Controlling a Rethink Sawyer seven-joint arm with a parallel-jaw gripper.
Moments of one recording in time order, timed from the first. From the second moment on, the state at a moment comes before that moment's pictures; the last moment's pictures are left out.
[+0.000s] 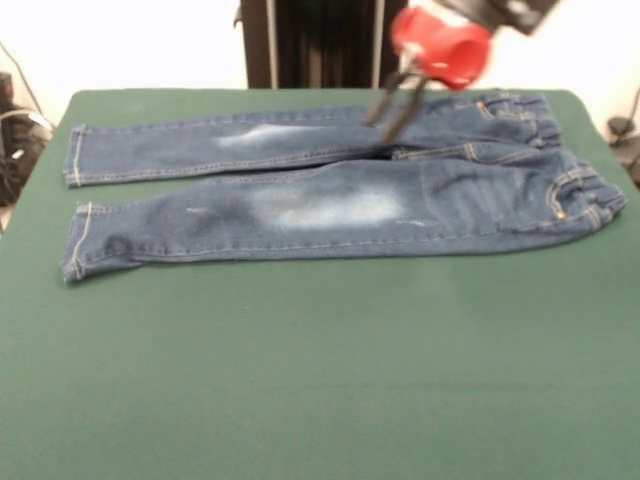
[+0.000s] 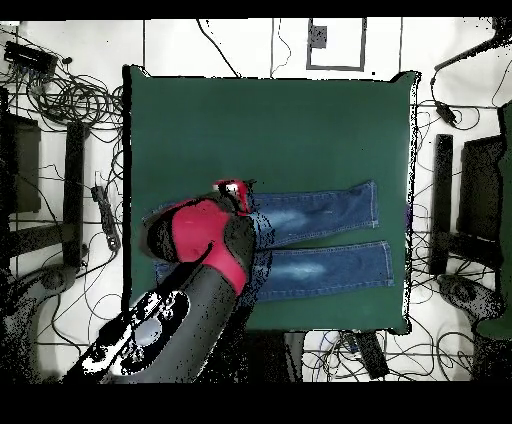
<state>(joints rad) 0.45 -0.35 -0.70 1.48 0.08 0.37 3.33</state>
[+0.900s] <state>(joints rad) 0.30 -0.34 -0.61 1.49 -0.32 0.31 3.32</state>
